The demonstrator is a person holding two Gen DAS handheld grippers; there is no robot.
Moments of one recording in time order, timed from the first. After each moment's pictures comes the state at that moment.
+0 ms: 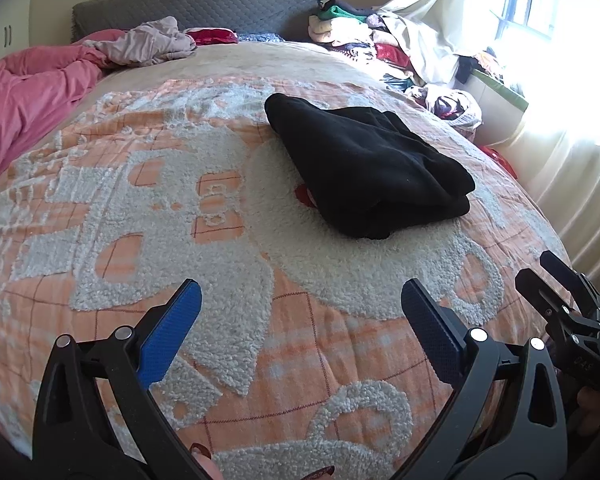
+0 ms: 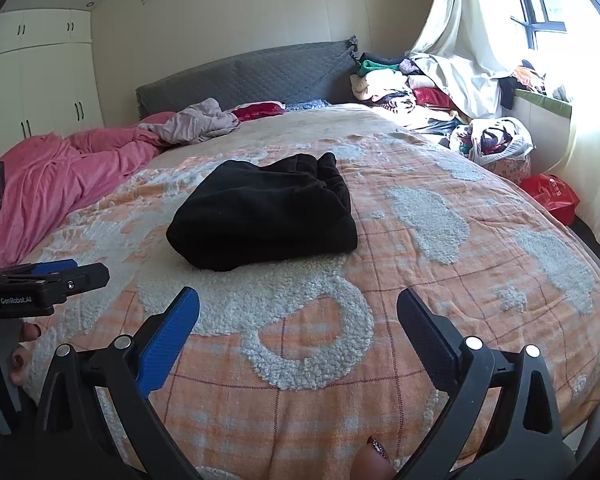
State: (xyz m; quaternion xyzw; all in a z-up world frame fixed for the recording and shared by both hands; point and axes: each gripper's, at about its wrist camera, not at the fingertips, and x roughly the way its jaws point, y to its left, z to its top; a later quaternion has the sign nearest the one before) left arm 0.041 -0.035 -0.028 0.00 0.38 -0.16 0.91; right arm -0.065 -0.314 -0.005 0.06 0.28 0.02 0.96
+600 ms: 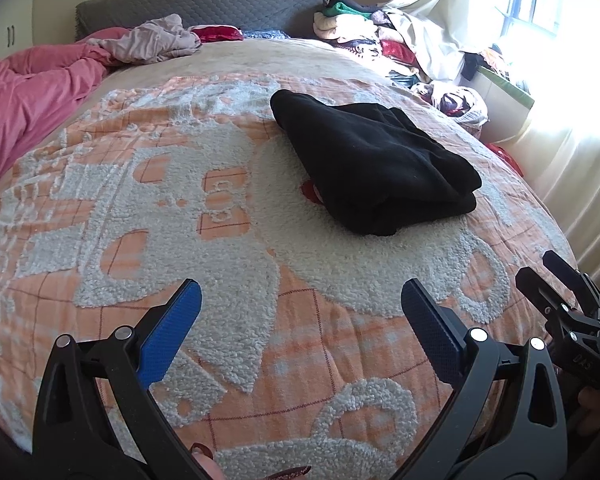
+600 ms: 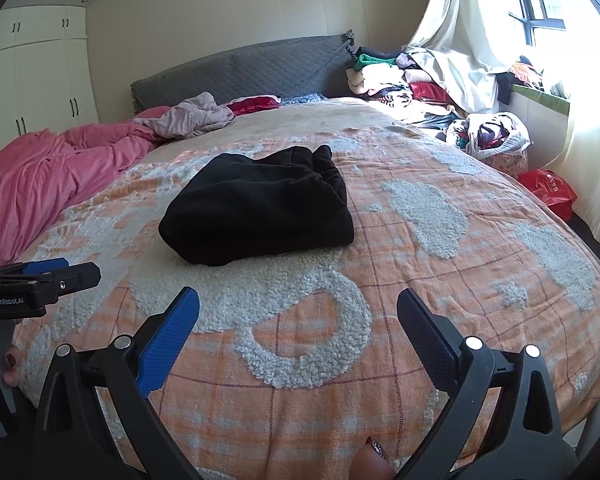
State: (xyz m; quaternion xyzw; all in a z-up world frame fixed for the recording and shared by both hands) left arm 0.041 -0.034 -0.029 0.00 0.39 -0.15 0.91; right arm -0.059 -0.314 -0.009 0.06 0.28 0.02 0.96
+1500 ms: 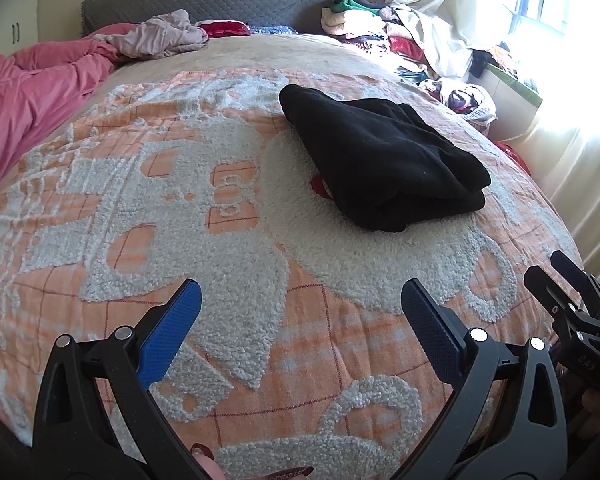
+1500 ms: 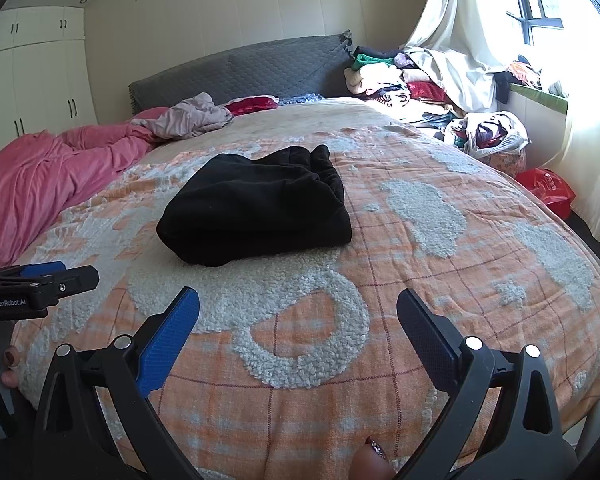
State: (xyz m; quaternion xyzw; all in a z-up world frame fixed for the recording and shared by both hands) left arm 0.042 -0.033 -0.030 0.00 0.40 -0.14 0.91; right arm -0.058 -0.315 -0.010 0.06 0.29 0.02 0.96
